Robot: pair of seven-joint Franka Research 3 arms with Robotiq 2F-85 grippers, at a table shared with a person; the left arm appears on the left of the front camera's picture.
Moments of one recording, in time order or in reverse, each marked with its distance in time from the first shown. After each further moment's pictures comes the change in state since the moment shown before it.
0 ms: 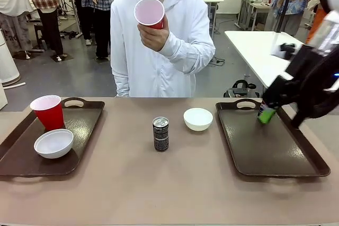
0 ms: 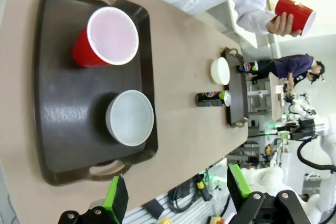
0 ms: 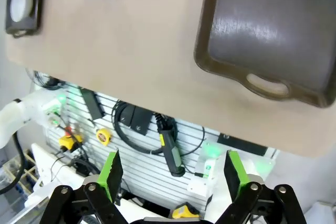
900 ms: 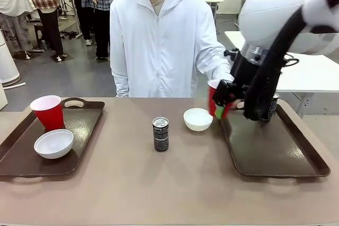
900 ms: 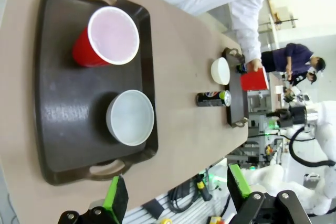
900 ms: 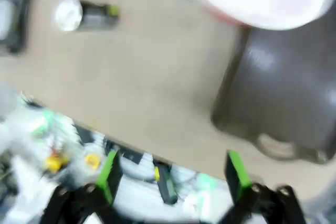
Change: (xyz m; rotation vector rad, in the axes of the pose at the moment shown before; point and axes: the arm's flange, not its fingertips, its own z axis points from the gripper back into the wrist) left arm 0.000 0.000 0.000 0.001 0.001 0.003; right arm 0.069 0.052 -0.052 -0.066 0.003 0.099
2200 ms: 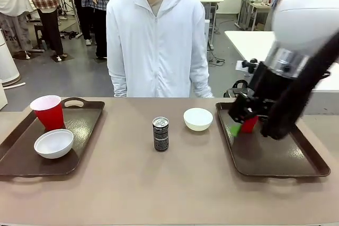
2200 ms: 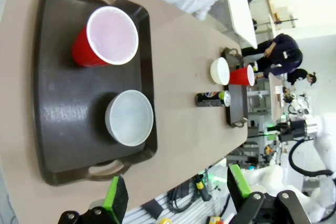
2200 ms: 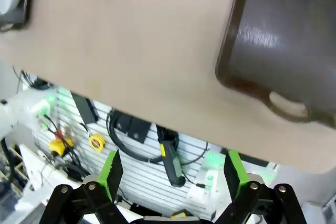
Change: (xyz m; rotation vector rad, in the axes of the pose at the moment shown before) left arm 0.000 -0.001 -0.001 -0.003 -0.001 0.001; right arm -0.043 -0.006 -0.001 0.020 0.027 -0.063
